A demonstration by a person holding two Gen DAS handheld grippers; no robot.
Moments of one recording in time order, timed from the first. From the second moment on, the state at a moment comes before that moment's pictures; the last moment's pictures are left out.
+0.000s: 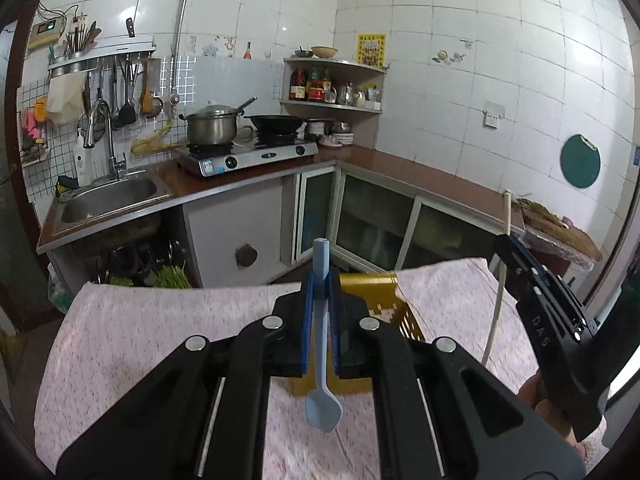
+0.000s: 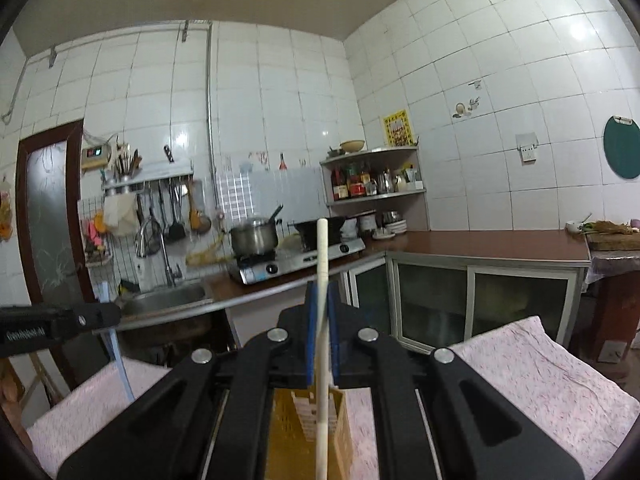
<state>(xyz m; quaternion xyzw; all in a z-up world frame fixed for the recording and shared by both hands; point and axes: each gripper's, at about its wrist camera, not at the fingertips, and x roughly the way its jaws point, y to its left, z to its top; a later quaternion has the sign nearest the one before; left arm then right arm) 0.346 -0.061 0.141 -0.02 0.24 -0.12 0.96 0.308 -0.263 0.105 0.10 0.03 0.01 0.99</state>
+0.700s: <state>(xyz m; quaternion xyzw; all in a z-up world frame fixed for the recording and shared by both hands) 0.438 -0.082 0.127 -0.03 0.20 -0.12 0.97 0.396 -0.253 0.105 0.09 -0.04 -0.02 0.99</state>
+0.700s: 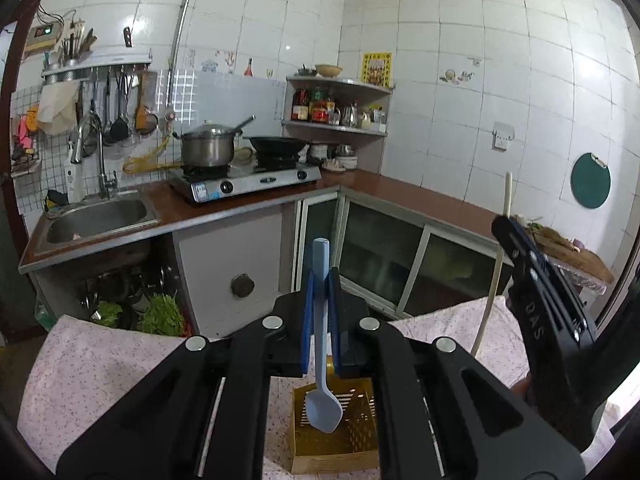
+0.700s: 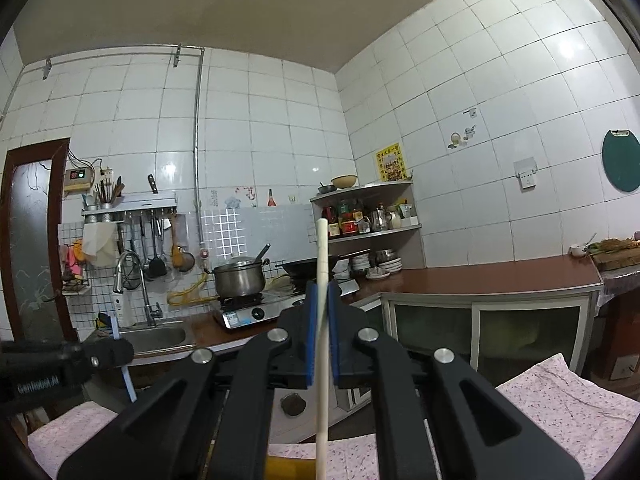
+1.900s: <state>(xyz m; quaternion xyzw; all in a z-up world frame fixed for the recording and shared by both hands) 0.419 -0.047 0.075 -0.07 0.26 -0.09 0.96 0.368 -0.277 0.053 0.08 0.13 0.02 0.99</state>
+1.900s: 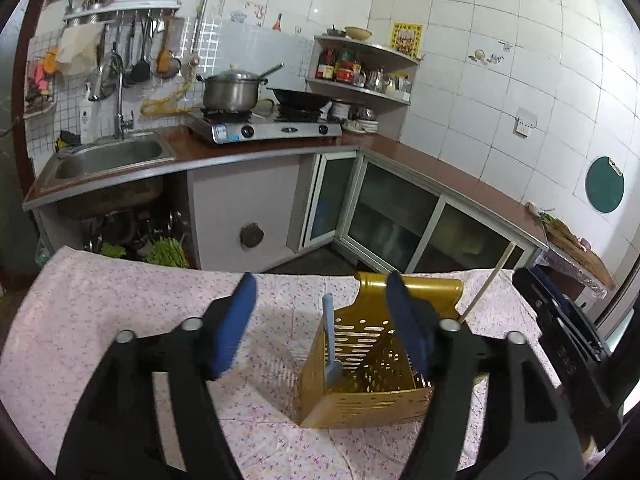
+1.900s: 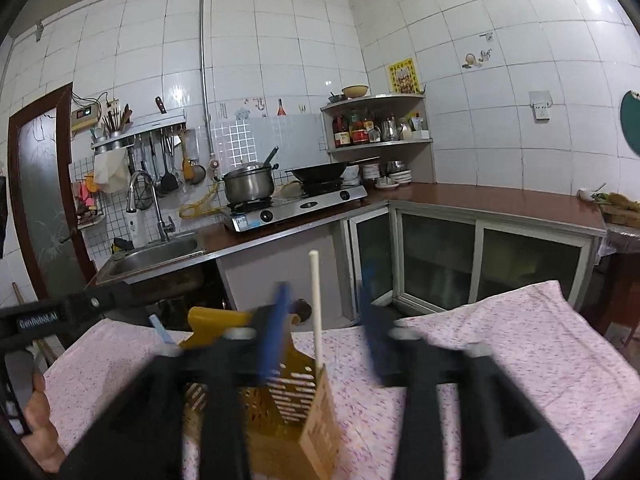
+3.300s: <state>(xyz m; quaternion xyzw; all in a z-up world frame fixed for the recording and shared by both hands) 0.262 -0.011 -0.077 -0.04 0.54 -0.07 0.84 0.215 -0.344 -0.092 0.08 0.45 -0.08 0.89</state>
